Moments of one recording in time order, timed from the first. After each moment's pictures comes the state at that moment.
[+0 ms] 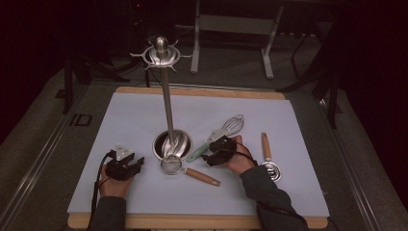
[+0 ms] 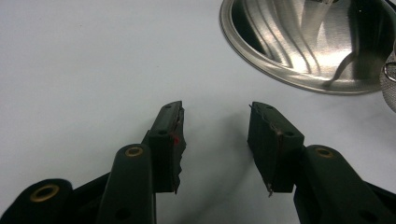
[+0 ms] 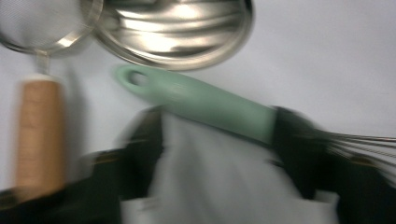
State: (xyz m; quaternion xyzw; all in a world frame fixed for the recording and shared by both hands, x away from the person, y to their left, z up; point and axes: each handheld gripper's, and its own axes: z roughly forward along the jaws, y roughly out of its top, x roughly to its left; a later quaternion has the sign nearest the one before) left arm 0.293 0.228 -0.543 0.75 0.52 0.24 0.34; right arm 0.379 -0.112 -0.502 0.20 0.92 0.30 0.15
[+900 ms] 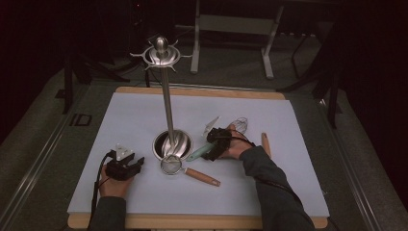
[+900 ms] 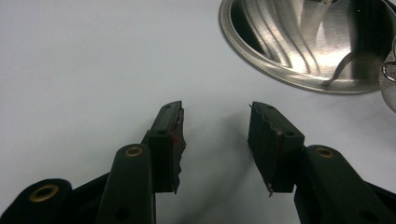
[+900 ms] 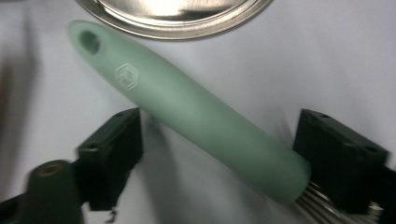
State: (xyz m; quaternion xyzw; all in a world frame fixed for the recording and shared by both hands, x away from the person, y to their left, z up) left arm 0.293 0.228 -0.543 0.75 0.52 0.24 0.34; right arm 0.435 -0.103 -0.518 0.12 0.96 0.24 0.05
